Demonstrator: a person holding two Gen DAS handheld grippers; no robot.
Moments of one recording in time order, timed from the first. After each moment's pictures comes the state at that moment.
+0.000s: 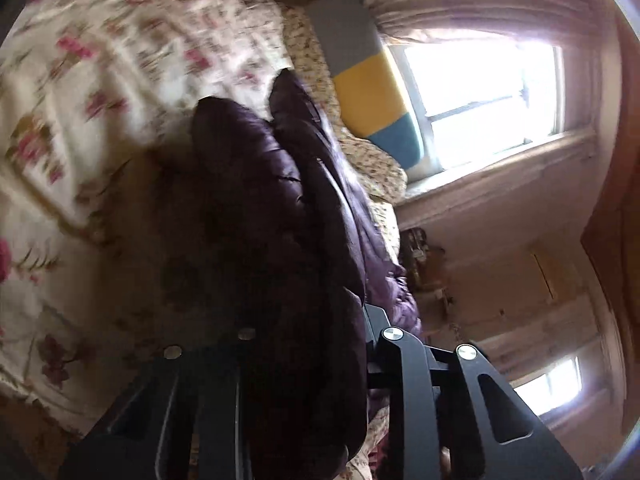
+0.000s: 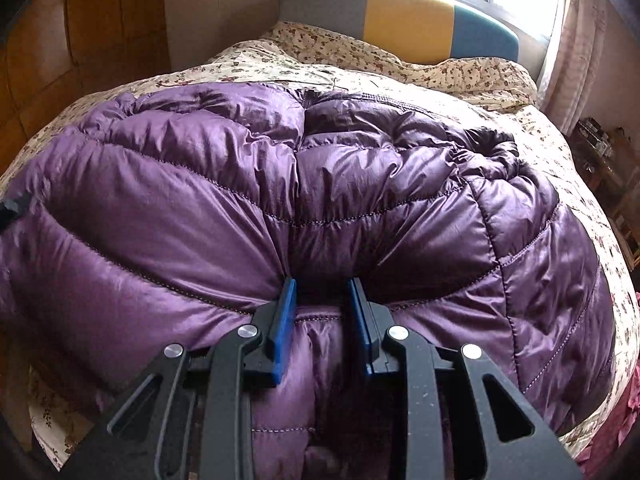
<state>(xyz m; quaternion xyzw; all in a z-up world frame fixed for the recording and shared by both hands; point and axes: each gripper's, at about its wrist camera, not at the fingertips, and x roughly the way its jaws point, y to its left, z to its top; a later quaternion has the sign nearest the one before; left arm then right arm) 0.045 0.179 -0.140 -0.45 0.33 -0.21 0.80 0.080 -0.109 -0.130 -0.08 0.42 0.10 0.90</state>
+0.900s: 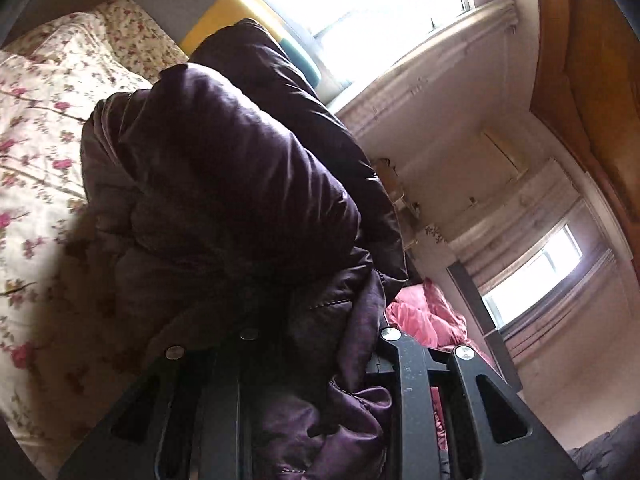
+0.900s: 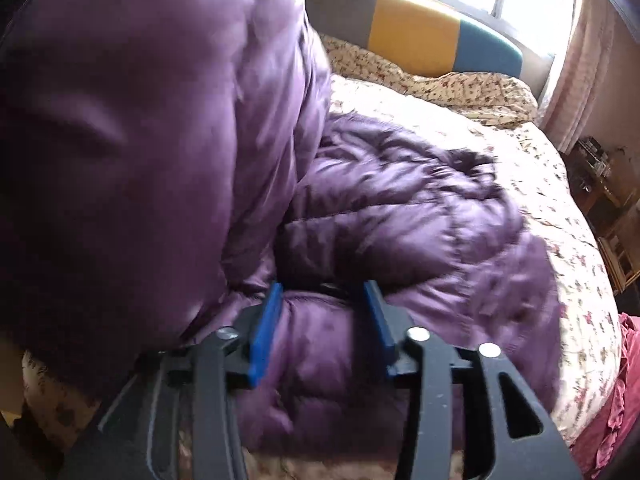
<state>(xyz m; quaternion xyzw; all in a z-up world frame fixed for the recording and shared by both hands) 0.122 0.006 -0.021 -0.28 0.34 -0.37 0.81 0.064 -0.136 -0.094 -0.11 0.40 0.10 0.90</state>
